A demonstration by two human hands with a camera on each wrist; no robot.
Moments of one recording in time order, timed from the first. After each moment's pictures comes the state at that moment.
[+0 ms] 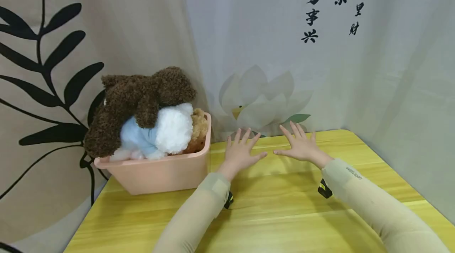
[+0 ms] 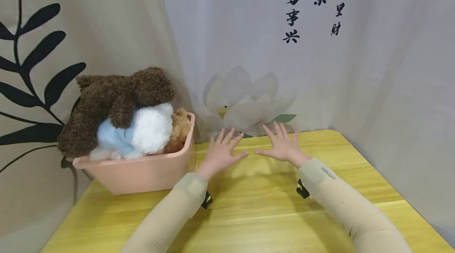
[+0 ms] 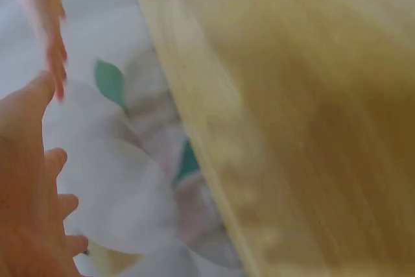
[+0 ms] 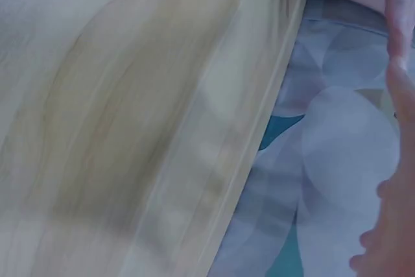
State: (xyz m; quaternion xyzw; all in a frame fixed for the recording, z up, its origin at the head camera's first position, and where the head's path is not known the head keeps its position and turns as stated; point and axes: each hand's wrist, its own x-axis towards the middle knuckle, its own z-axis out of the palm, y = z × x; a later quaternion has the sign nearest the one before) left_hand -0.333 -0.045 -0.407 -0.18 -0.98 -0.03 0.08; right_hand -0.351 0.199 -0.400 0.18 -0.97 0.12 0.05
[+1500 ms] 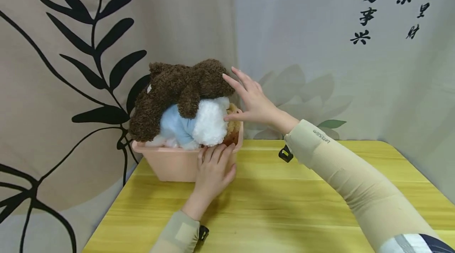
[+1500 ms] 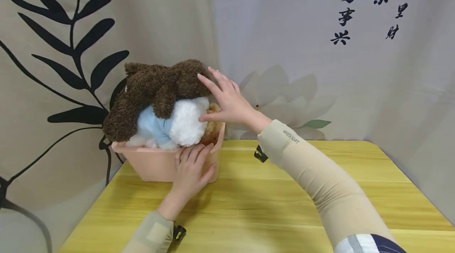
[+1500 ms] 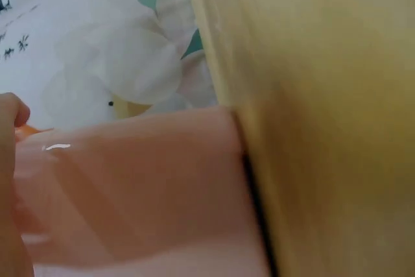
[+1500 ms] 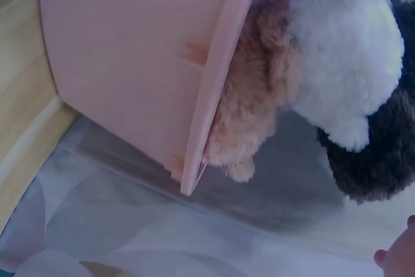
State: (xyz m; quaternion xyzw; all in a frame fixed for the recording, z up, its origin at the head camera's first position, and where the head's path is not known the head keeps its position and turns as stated) left_hand -0.239 -0.204 -0.416 -0.21 -0.85 -0.06 0.48; right_hand -0.347 -0.027 -0.238 0.51 -0.79 0.24 0.23
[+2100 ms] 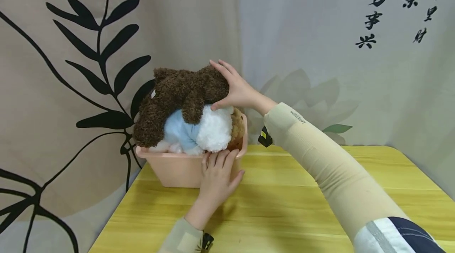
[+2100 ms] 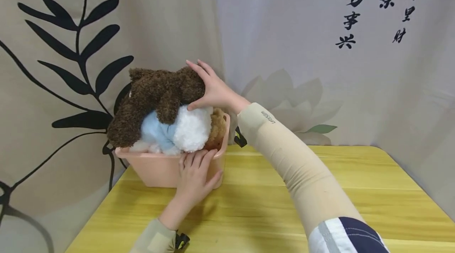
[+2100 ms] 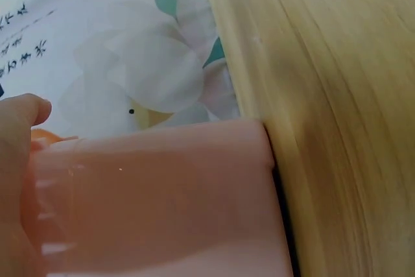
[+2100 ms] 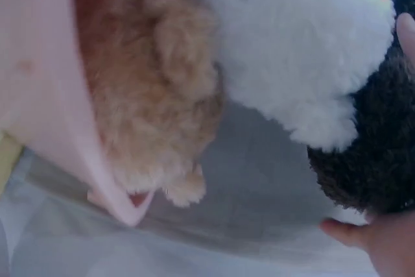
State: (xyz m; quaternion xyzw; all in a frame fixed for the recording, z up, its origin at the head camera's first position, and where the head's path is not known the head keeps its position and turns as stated) left_hand -0.229 -0.196 -0.408 -0.17 -0.89 -0.07 0.42; right_hand -0.378 -0.083 -0.206 0.47 -0.80 0.34 0.12
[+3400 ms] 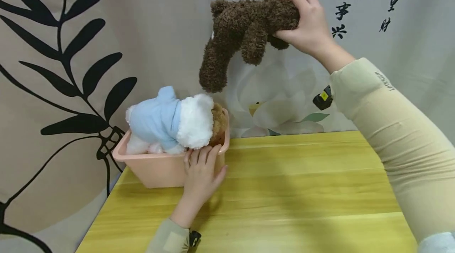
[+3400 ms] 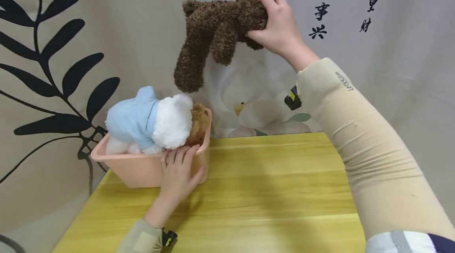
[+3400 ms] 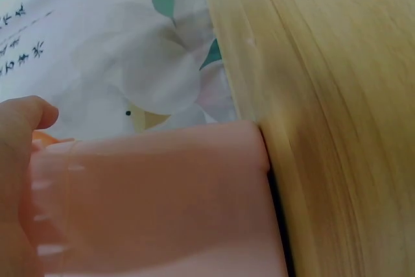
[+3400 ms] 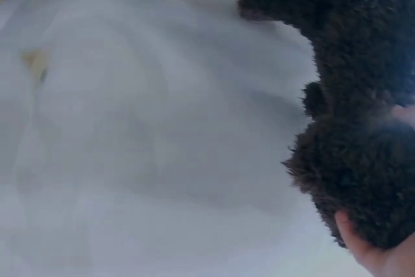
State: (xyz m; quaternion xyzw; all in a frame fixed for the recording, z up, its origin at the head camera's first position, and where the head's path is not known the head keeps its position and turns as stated) left_hand -0.235 -0.209 -0.405 -0.20 -0.87 -0.09 0.45; right_hand -0.348 0.089 -0.093 0.26 -0.85 0.26 0.38
